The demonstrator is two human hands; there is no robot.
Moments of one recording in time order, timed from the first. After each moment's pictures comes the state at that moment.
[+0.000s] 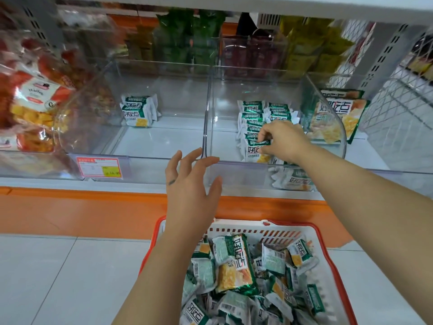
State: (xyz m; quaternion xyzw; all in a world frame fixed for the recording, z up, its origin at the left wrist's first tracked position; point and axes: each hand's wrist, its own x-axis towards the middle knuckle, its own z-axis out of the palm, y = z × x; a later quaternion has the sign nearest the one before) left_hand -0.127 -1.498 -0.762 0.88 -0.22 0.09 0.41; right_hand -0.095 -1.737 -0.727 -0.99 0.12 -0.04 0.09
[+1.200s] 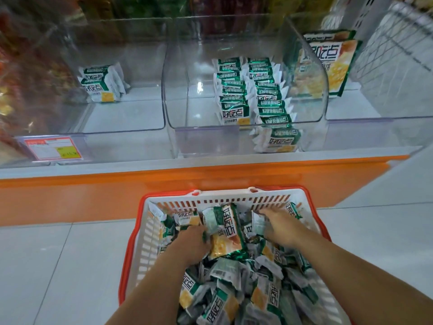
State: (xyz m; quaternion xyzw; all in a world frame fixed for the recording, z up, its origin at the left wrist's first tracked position) left_hand -0.165 -1.495 -0.917 0.88 -0.25 -0.40 0.07; right_hand -0.263 -1.721 -0.934 -0.93 0.19 0.24 0.22
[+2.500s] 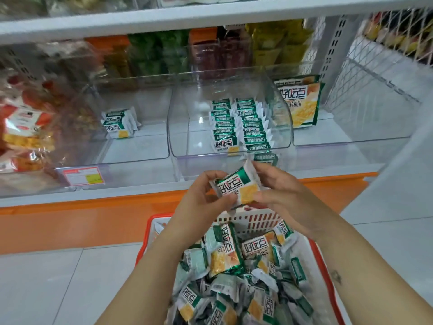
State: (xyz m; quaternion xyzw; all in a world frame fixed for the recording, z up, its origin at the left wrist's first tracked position) left_hand -0.190 -1.525 -0.740 0.71 -0.21 -0.27 0.62; right_hand -0.276 -1.690 -0.732 -0.68 0.12 -0.01 0.72
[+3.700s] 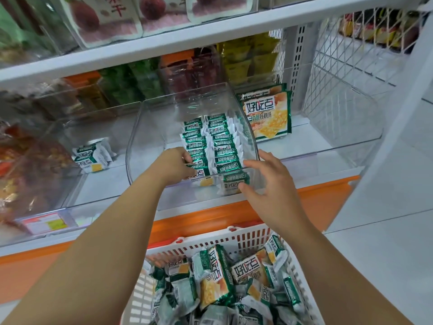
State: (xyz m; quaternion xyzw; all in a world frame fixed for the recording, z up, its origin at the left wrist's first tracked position) left_hand -0.065 -1.622 -0.711 0.93 -0.27 -0.14 0.20; right_hand -0.259 -1.740 -0.745 -0.87 0.20 -0.26 0.36
